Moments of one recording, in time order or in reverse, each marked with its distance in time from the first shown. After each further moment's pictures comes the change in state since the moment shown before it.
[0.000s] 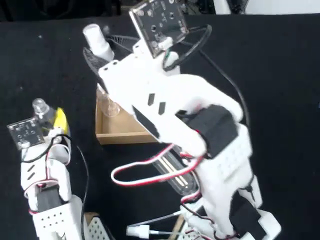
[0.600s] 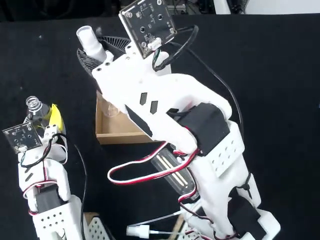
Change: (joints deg) left arm -1.7 -0.3 0.3 -4.5 0.0; right arm -1.1 0.1 2.4 -2.6 0.0
